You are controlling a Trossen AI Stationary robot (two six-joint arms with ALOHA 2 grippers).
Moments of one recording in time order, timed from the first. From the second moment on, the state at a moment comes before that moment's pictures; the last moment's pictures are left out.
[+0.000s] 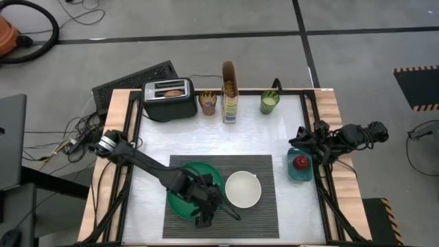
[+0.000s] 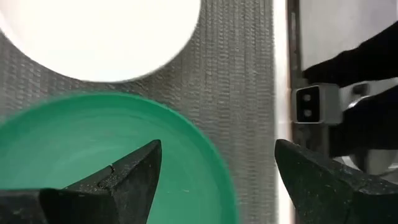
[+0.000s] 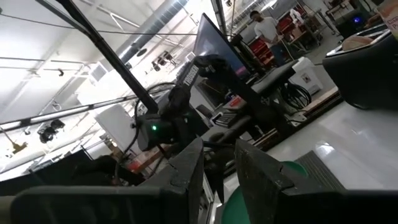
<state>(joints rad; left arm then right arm) -0.47 1.89 1.62 -0.76 -0.02 -0.51 0.35 0.00 0.24 0.03 0.28 0.64</state>
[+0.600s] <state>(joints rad) -0.41 1.84 1.62 -0.96 -0.04 -0.41 0.35 0.01 0.24 0.04 0.28 0.58</state>
